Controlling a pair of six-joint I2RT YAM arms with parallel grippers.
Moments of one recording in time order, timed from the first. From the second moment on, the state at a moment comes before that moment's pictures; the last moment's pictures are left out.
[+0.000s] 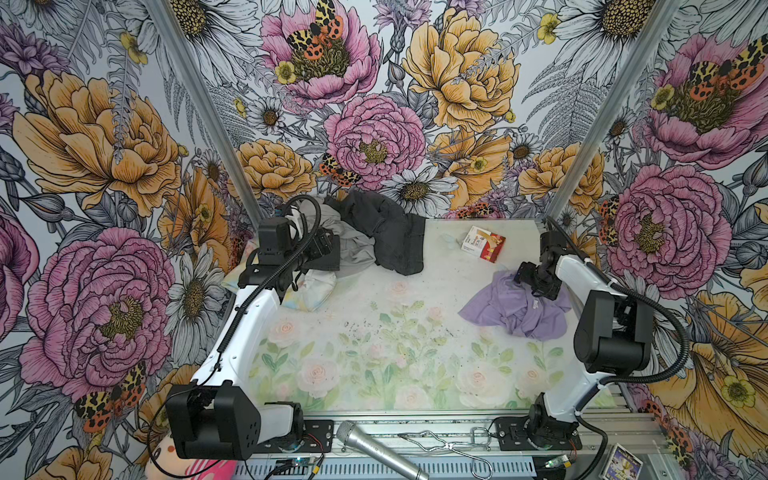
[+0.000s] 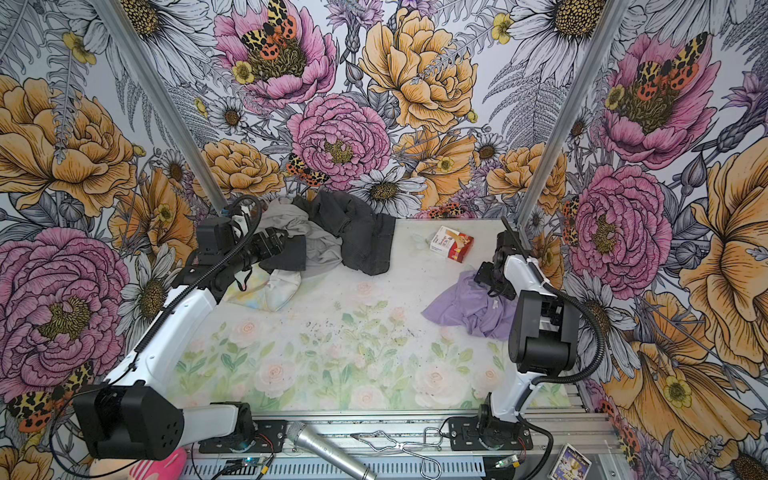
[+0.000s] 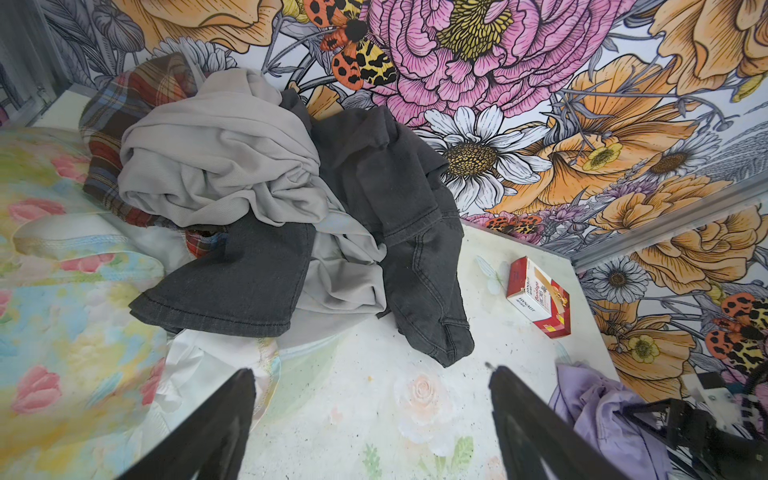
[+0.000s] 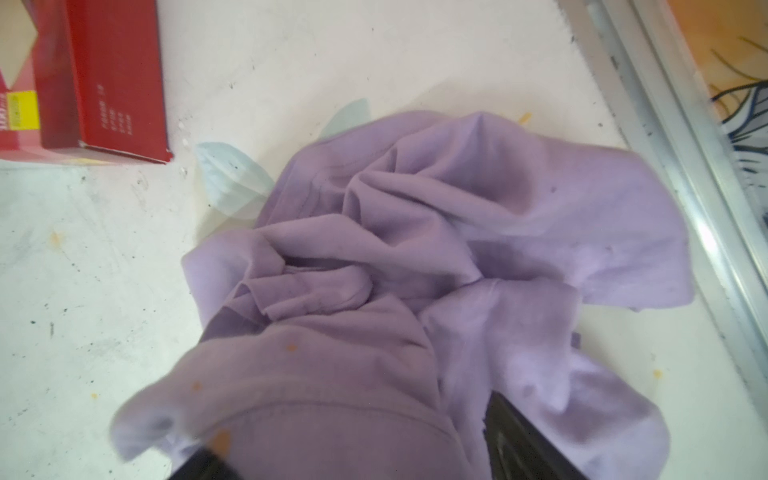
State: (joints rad) left arm -0.04 1.29 1.17 -0.34 0.20 -0.43; right arm -0.19 1.75 1.29 -0.77 0.01 0.37
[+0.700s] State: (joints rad) left arm -0.13 1.29 1.15 -0.35 0.03 -0.34; right arm -0.02 1.43 1.41 -0.61 0.14 0.25
